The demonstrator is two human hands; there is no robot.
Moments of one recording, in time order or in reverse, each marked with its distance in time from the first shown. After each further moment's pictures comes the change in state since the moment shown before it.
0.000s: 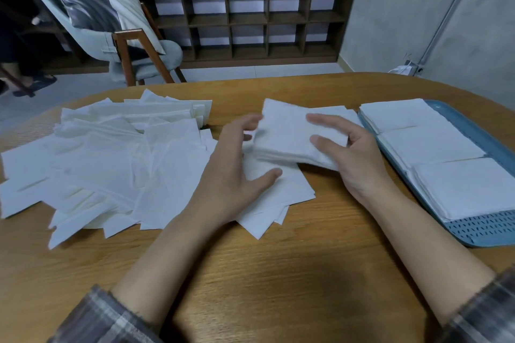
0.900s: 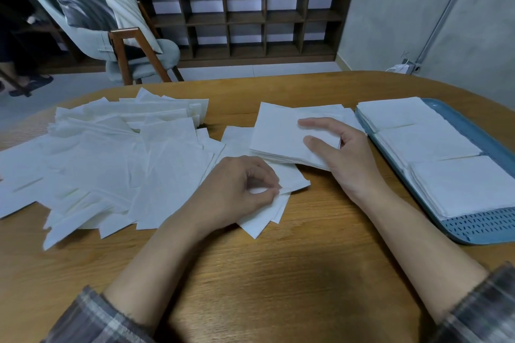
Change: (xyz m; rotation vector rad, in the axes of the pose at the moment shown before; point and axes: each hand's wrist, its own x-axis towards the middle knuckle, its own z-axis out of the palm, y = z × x) left_hand -0.002 -0.003 -0.001 0.052 -0.302 -0.056; right_hand -0.001 0.002 0.005 -0.078 -0.014 -0.037
